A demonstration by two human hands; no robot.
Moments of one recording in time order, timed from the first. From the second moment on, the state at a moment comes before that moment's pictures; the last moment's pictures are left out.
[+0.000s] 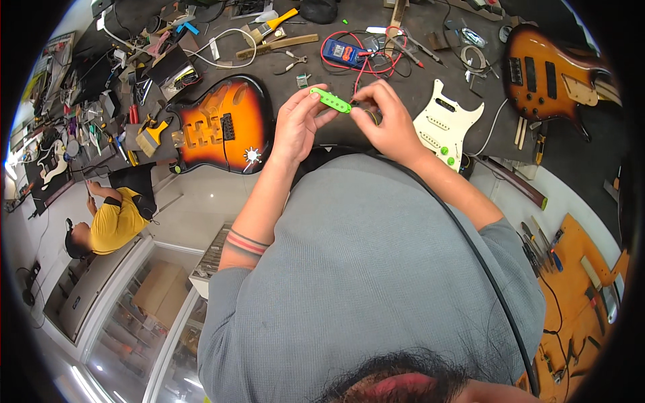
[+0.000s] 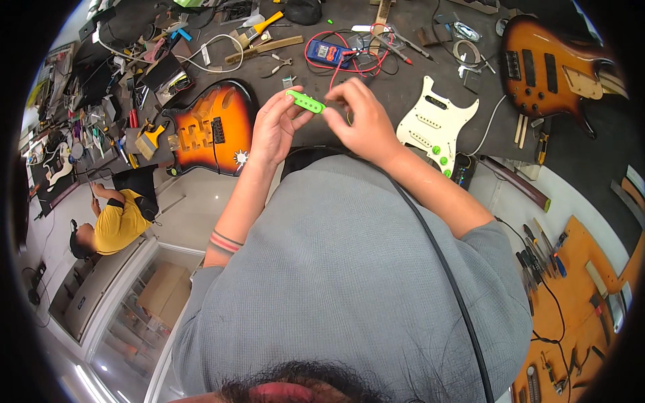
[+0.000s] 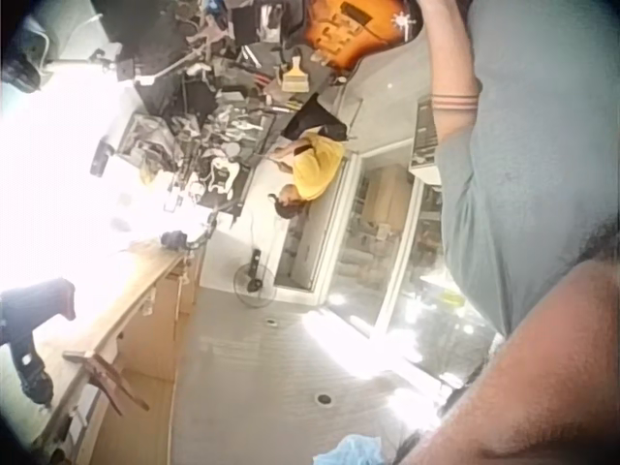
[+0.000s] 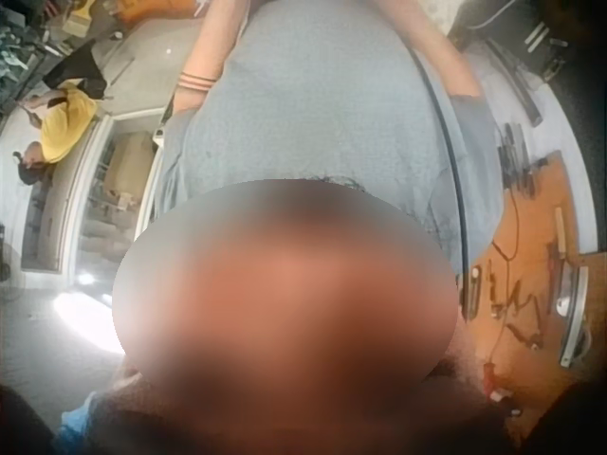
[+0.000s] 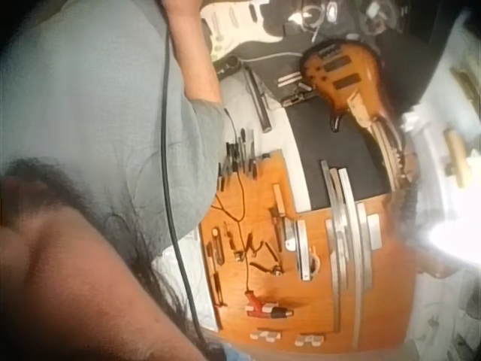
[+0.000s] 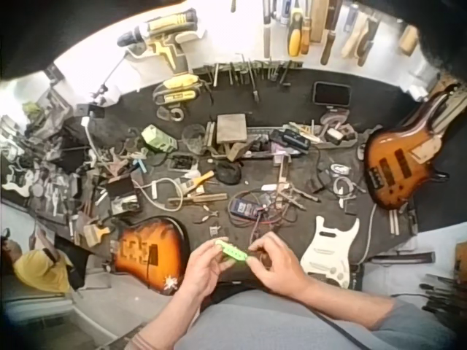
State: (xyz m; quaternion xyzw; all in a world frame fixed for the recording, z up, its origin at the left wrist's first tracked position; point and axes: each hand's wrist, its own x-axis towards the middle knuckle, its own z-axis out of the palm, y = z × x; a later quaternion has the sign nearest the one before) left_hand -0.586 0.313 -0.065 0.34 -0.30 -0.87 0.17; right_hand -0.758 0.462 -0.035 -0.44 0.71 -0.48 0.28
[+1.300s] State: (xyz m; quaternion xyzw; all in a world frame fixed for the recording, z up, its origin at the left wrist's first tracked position) left_hand -0.594 0.306 -0.180 0.46 -0.60 -0.65 -0.03; right_hand -0.707 0.477 -0.183 0.00 0.65 -0.48 0.58
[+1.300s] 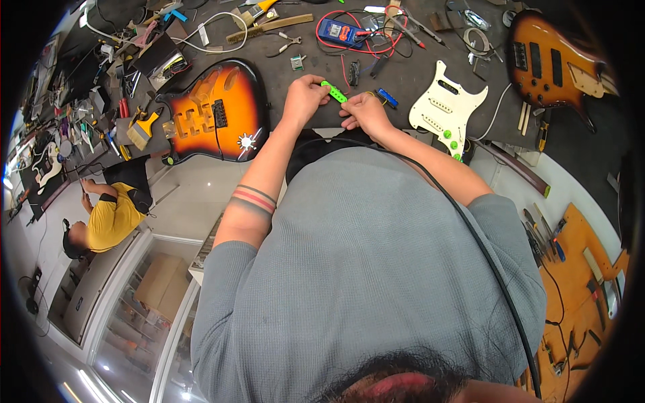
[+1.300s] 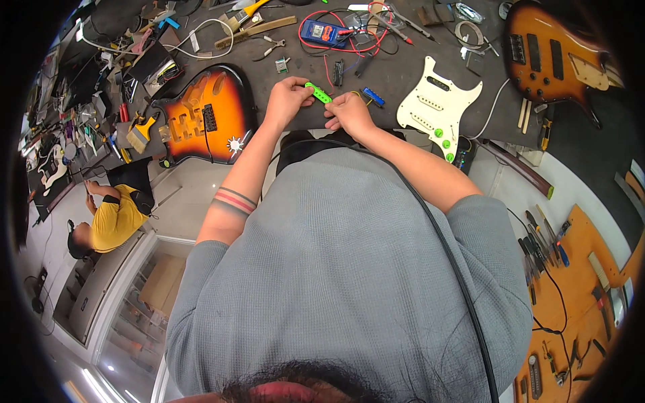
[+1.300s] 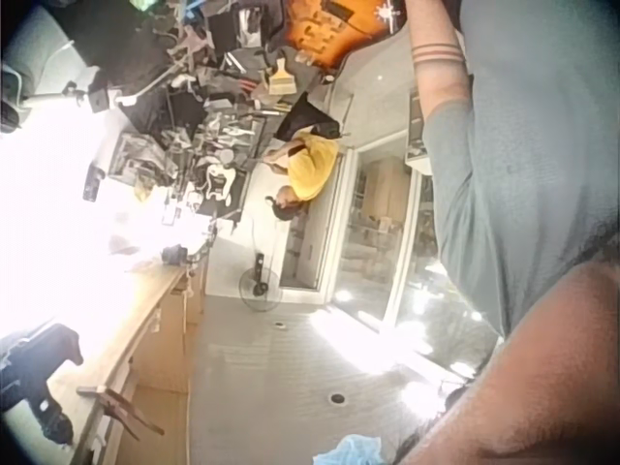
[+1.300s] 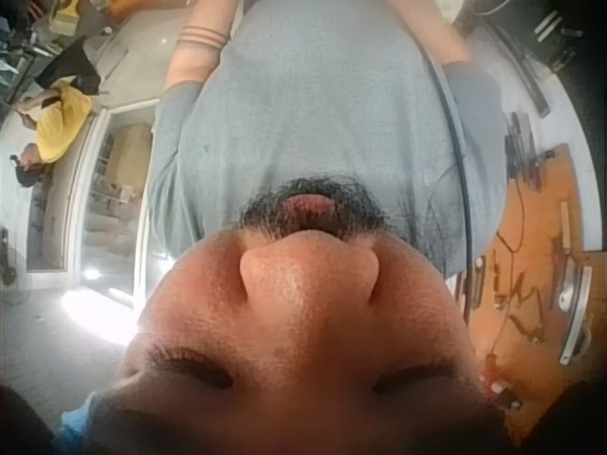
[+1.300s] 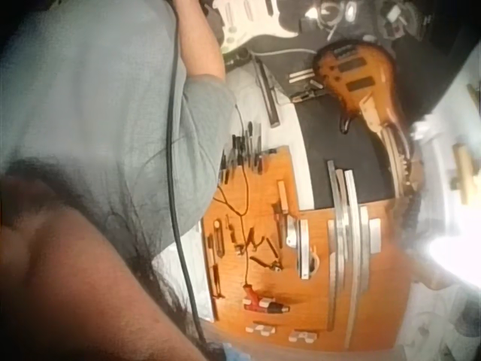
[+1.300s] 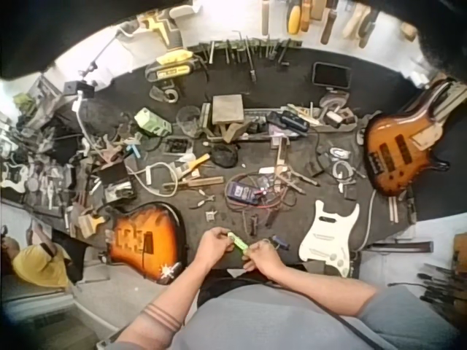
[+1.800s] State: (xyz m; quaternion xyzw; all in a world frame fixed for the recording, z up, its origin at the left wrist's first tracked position) left_hand -0.575 0.310 -0.163 0.47 -0.72 -0.52 0.01; right_hand -0.747 0.474 -0.154 -0.35 0.84 -0.29 0.30
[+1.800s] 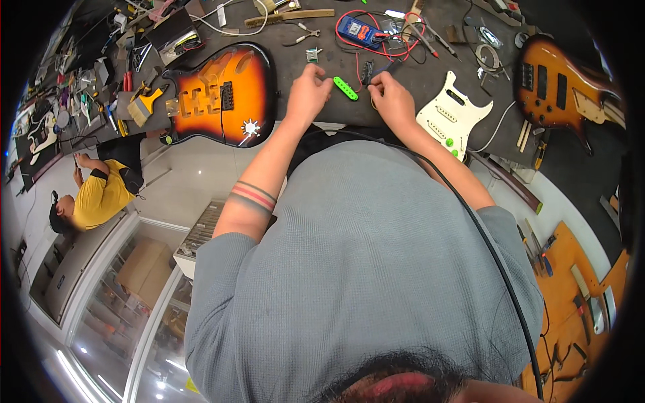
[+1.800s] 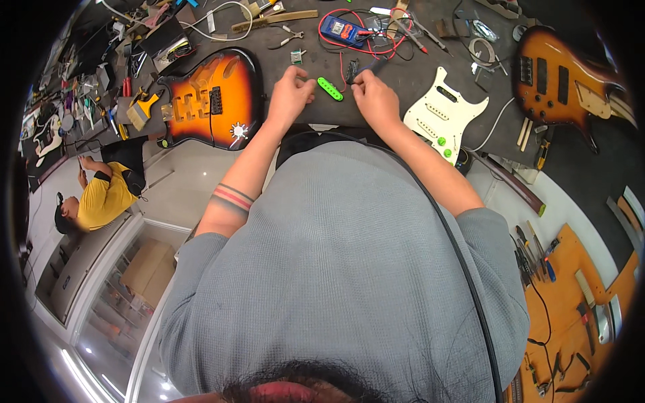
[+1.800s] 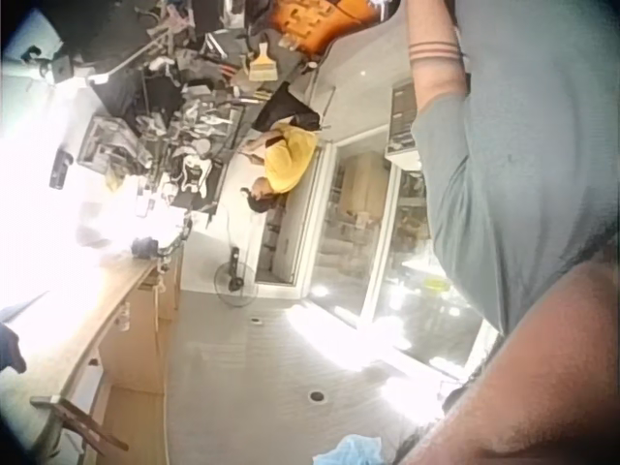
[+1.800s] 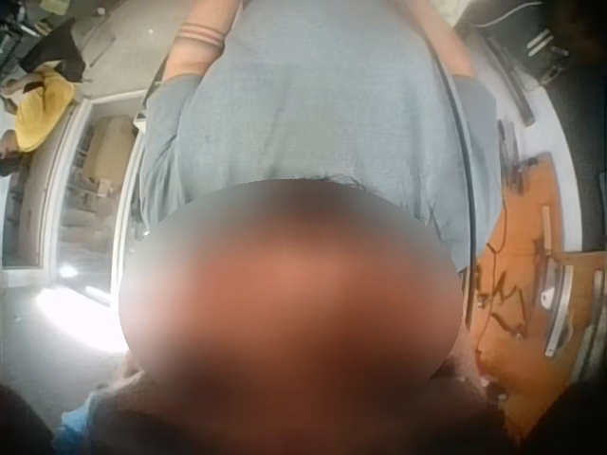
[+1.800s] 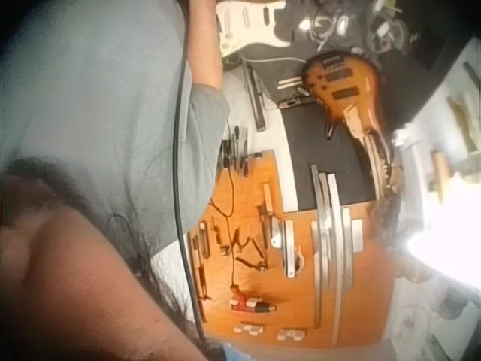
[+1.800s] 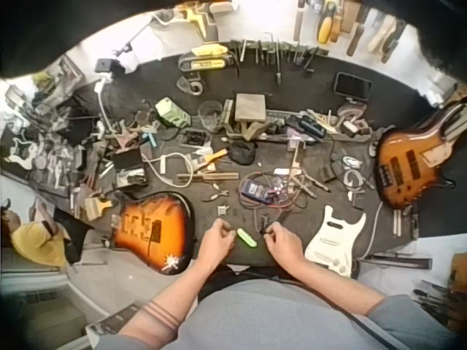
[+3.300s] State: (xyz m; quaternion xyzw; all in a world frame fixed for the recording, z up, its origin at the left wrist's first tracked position) left_hand -0.576 0.314 -0.074 0.30 -0.74 -0.59 0.14; right_hand -0.789 0.519 -0.096 -0.34 0.81 -0.30 0.37
